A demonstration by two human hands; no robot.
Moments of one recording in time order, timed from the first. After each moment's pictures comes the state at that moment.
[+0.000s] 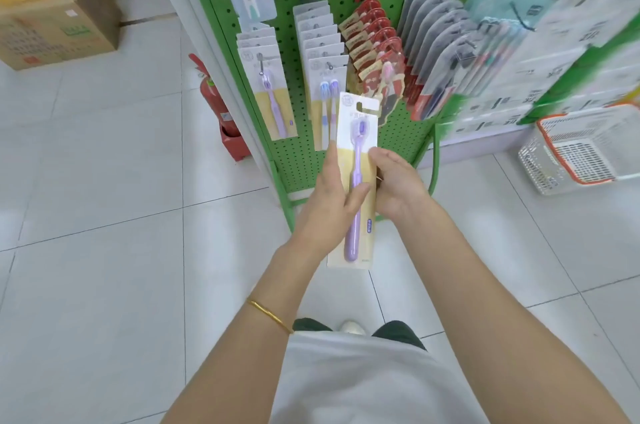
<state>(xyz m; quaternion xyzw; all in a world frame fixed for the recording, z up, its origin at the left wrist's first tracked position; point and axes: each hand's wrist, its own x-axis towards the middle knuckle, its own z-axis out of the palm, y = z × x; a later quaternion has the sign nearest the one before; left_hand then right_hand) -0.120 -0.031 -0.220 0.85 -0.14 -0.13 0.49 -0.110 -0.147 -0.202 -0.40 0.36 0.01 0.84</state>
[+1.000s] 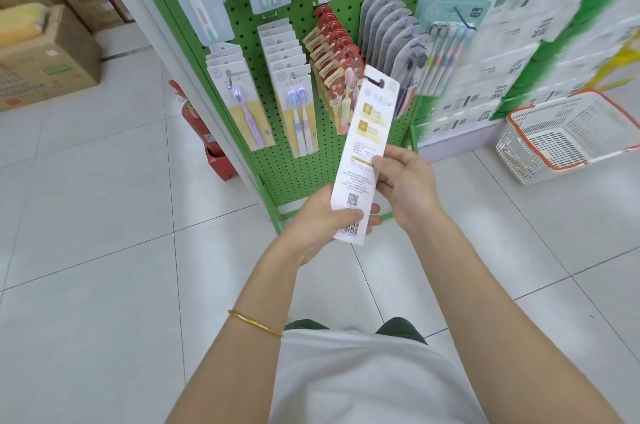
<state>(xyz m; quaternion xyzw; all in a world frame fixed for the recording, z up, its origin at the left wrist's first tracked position) -0.151 -0.045 -0.184 0.65 -0.06 -0.39 0.65 -0.155 -0.189 -0.203 -0.55 0.28 -0.08 0.78</state>
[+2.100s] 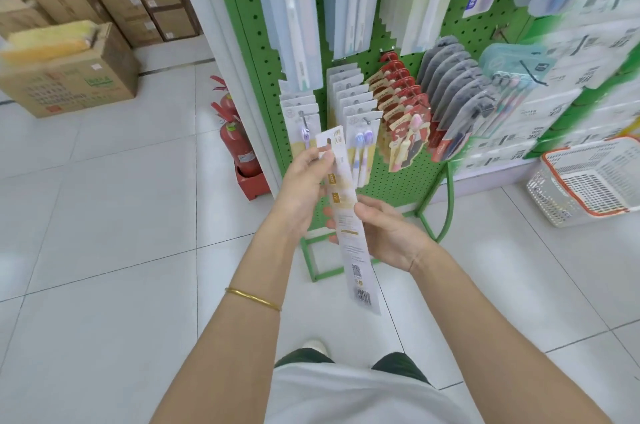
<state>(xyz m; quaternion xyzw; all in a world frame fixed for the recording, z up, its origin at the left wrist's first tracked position) -0.041 0.032 -0.144 0.65 0.03 -0.18 0.74 -0.098 -0.102 -0.205 -0.44 0.06 0.22 0.87</state>
